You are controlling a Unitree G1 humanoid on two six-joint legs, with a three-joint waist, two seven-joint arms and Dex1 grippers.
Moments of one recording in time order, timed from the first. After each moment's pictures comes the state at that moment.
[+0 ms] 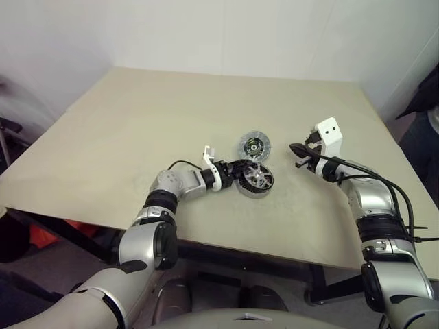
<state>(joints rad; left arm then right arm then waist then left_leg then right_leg) -0.86 -0.07 0.43 0.93 -0.77 1.05 -0.48 -0.51 -0.54 -0.08 0.46 0.18 0.20 0.67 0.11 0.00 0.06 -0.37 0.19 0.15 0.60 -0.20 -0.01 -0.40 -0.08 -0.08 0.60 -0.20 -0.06</state>
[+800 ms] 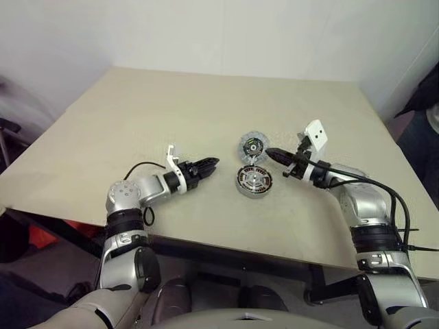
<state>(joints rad) -0.61 0.00 0.58 0.38 -0.91 1.33 -0.26 -0.41 -0.47 -0.03 0.18 0.30 0.31 0.88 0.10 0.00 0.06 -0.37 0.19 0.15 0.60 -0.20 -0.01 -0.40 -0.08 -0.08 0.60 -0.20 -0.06</state>
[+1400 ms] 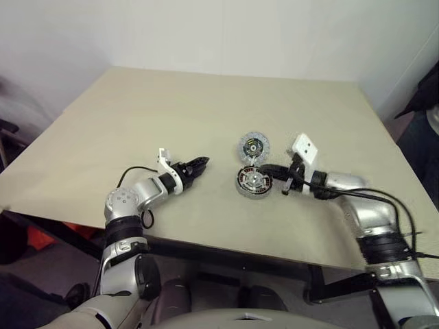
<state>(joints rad) -0.57 0.01 0.58 0.37 -0.92 1.21 -0.20 -0.38 -0.60 0.05 0.07 0.26 0.29 0.99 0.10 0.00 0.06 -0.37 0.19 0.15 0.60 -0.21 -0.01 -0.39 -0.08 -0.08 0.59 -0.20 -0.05</state>
